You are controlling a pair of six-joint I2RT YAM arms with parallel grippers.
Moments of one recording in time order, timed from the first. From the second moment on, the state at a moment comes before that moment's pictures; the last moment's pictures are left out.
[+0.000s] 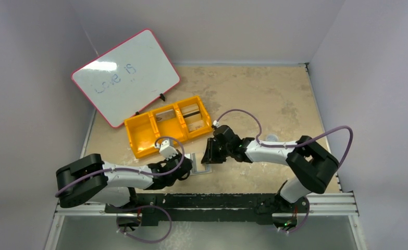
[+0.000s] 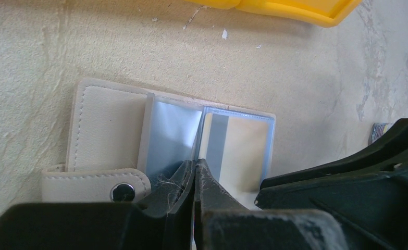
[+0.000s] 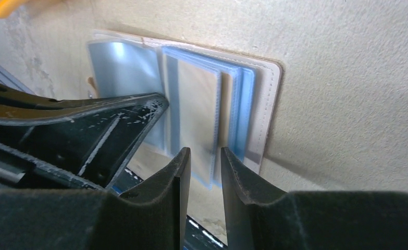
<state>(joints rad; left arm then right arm) -1.15 1.30 0.33 0.13 -0.63 -1.44 0.88 1.54 0.71 -0.03 -0.18 0.89</state>
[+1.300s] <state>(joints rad) -1.15 1.17 0.21 0.19 -0.61 -1.49 0.84 1.57 0.62 0.19 -0.28 0.99</state>
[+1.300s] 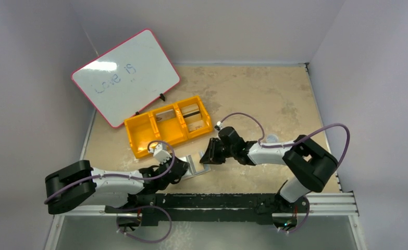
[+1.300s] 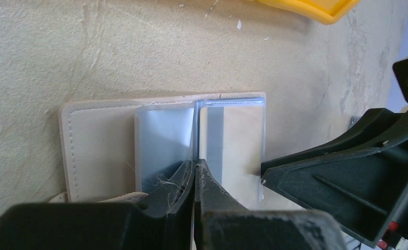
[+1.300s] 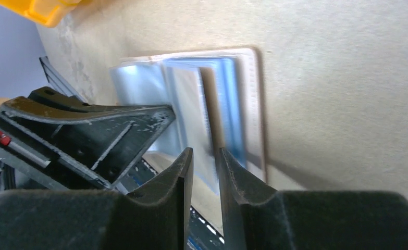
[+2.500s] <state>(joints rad) -1.15 1.16 0.20 0.19 -0.61 -1.49 0.80 1.58 0.57 0.27 -0.36 0.93</state>
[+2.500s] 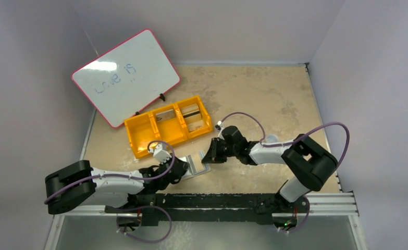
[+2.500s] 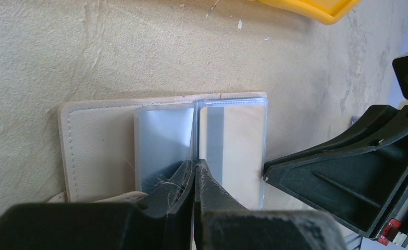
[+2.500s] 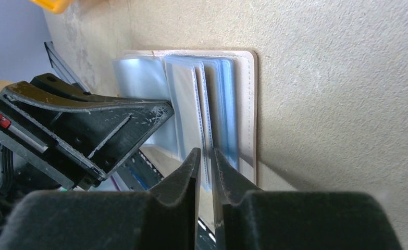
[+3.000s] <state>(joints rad) -1.15 1.15 0.20 0.17 -0.61 -1.49 0.81 1.58 0.62 0.29 -0.41 0.89</state>
